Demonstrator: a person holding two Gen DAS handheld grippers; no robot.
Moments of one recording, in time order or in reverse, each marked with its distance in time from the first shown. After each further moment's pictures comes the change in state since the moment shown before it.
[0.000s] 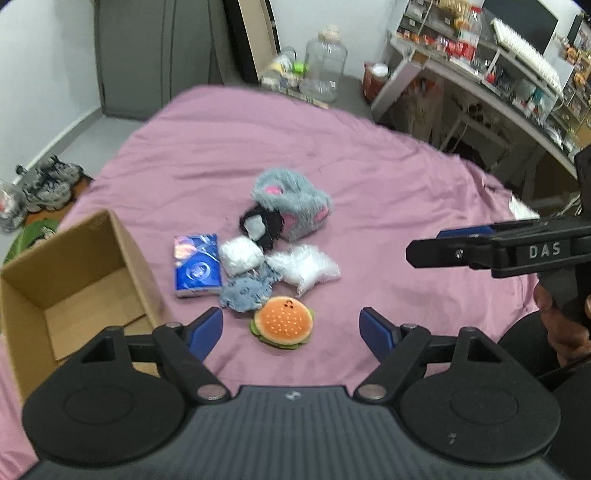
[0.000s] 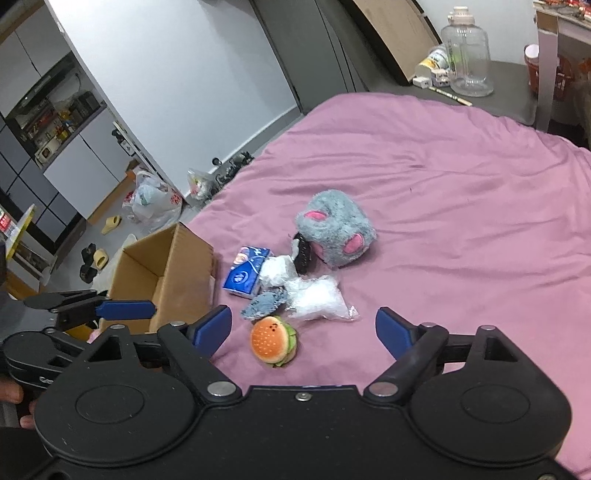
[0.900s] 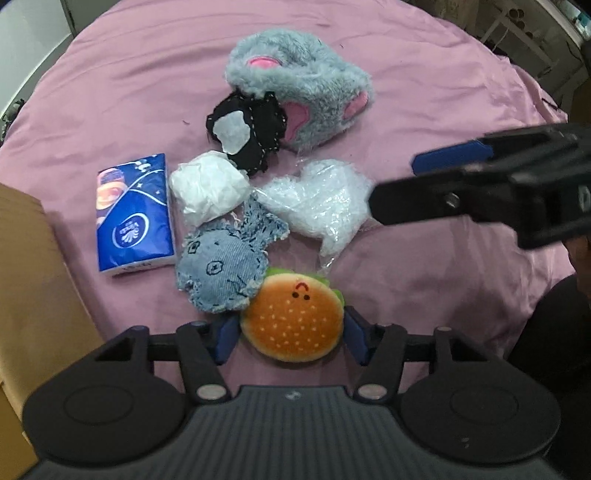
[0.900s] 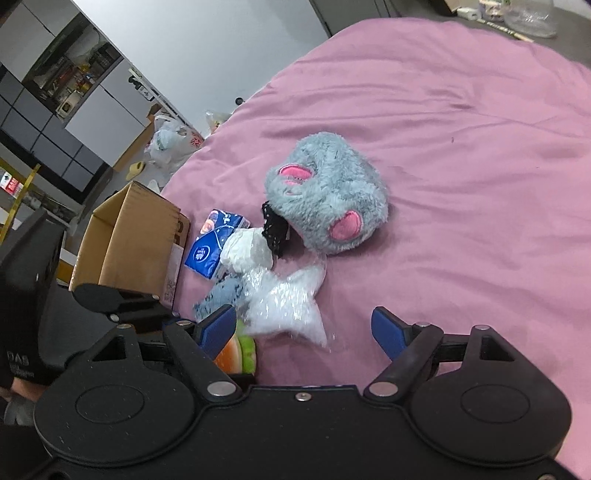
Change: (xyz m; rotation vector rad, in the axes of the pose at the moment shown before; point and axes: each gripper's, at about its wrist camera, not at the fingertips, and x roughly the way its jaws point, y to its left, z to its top) left arm 0.151 0.004 0.014 0.040 0.336 0.034; right arm 0.112 -0.052 0.025 -0.049 0.212 0.153
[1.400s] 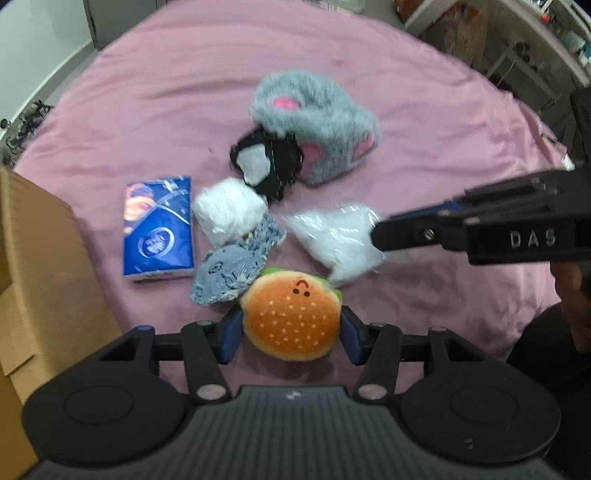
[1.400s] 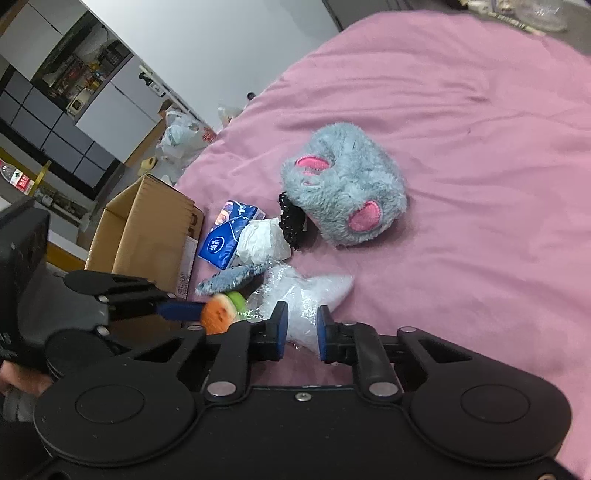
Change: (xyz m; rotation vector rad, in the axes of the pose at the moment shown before) left arm -0.032 0.009 -0.005 -0.074 -0.109 0.005; right arm -0.013 0.003 -0.007 -0.010 0.005 0.019
